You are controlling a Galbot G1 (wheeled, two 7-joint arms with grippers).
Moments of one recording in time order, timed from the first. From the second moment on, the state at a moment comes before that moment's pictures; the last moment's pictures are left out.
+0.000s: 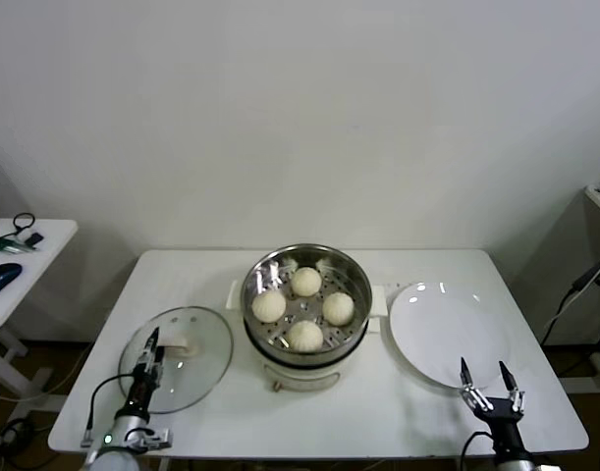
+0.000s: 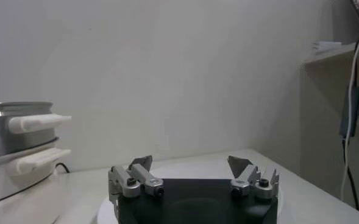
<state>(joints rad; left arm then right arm) 1.33 -1.34 -0.69 -1.37 1.37 -0.15 -0.41 -1.61 1.25 0.66 1.62 0.52 0.44 -0.13</state>
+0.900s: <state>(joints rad) 1.39 -1.24 -0.71 -1.58 1.17 -0.11 -0.31 -1.61 1.26 0.69 1.63 0.50 0.43 -0.09</state>
